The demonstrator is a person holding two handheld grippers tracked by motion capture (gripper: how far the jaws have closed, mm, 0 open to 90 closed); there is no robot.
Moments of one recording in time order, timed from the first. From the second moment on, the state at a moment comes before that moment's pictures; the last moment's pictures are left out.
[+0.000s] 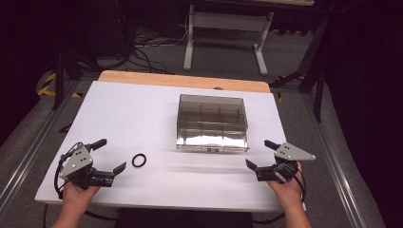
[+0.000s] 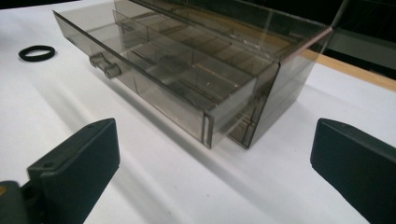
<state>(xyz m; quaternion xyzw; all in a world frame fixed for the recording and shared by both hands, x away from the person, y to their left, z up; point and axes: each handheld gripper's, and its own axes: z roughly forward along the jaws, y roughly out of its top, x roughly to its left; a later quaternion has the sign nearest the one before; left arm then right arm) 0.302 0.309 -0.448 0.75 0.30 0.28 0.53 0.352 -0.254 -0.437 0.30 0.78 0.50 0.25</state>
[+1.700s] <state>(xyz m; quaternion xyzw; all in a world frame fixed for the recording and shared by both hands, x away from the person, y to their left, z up) 0.338 0.290 -0.438 0.79 0.32 0.20 0.48 0.351 -0.255 -0.482 0.31 0.78 0.50 0.22</state>
